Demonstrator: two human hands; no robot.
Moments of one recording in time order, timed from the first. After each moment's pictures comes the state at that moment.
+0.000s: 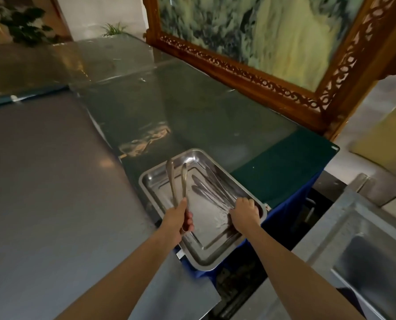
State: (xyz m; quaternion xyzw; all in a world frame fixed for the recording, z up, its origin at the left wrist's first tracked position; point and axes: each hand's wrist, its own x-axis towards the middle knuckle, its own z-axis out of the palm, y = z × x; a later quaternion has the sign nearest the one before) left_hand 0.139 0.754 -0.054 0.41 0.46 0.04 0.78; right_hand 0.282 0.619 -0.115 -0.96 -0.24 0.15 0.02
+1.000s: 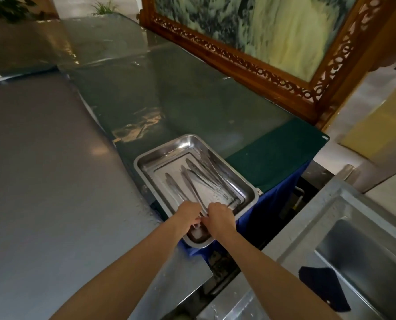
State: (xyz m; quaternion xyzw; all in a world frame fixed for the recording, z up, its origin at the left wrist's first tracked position) left_hand 0.155 0.718 -0.084 0.60 0.46 -0.09 0.65; right_hand 0.197 0.625 -0.111 -0.94 -0.32 0.12 0.05
